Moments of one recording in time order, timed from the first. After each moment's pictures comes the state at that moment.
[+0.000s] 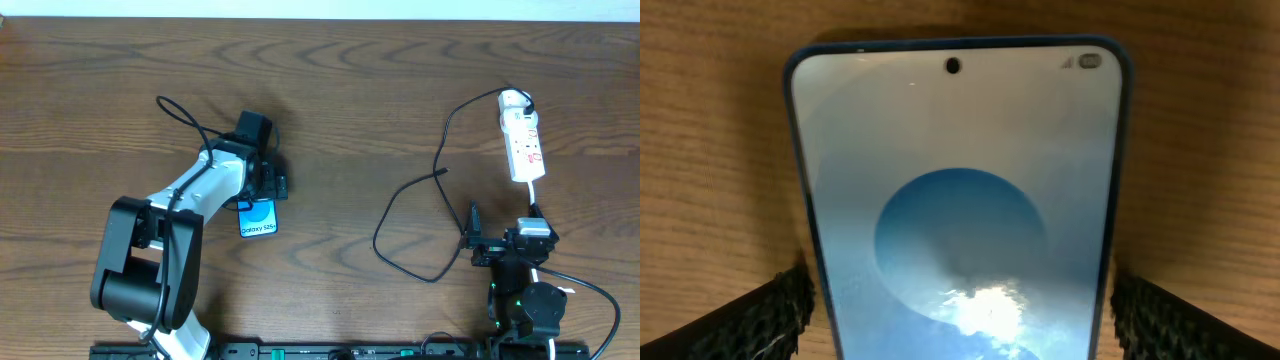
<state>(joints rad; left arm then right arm) -0.27 1.83 1.05 -0.65 -0.03 -0.38 -0.05 0.01 0.01 -0.07 -0.01 -0.01</state>
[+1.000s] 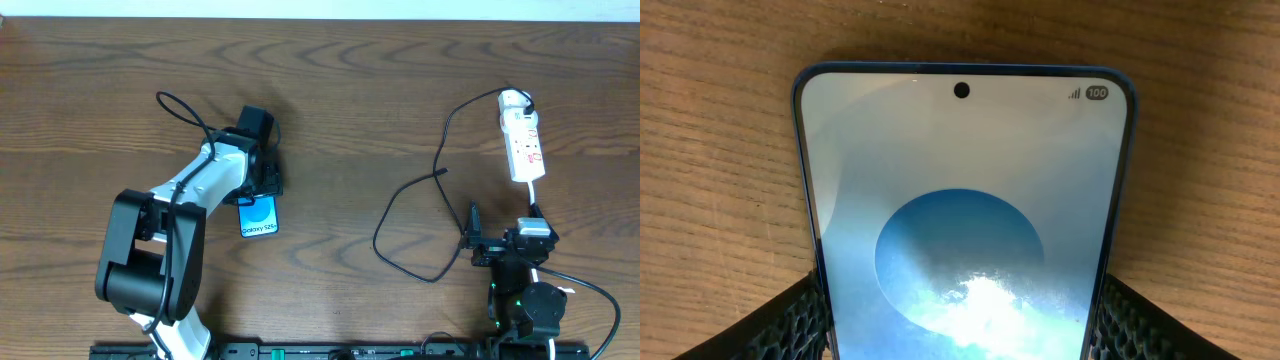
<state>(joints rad) -0.27 1.87 1.10 -0.70 -0.03 -0.44 -0.05 0.01 0.01 -0.07 -0.01 -0.01</state>
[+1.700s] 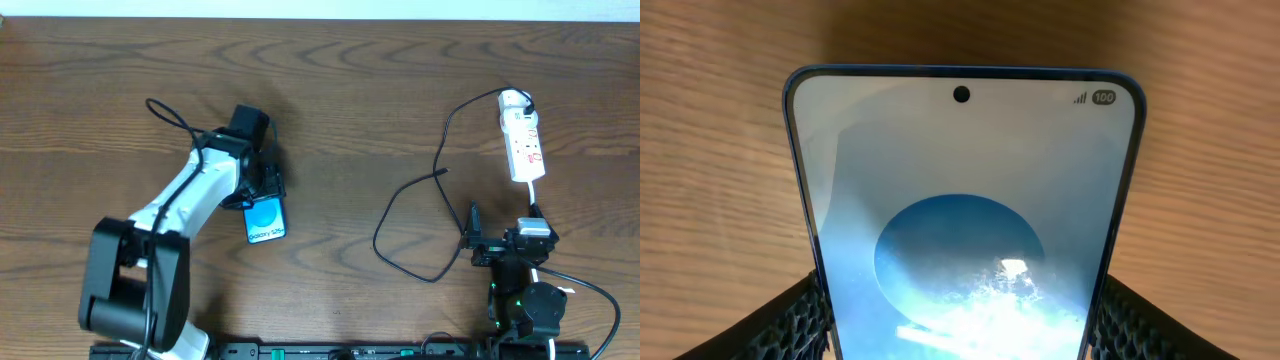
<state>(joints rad) -0.27 1.73 1.09 -0.78 0.10 -0.48 -0.05 0.01 0.01 -0.07 -0.01 -0.01</state>
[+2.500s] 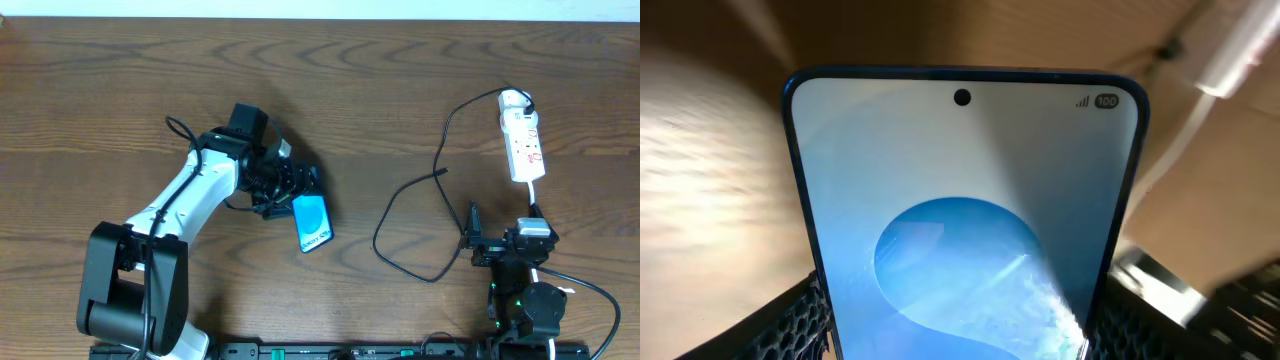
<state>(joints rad) -0.27 1.72 1.09 -0.78 0.75 -0.61 -0.05 0.01 0.01 -0.07 -0.01 -0.01</state>
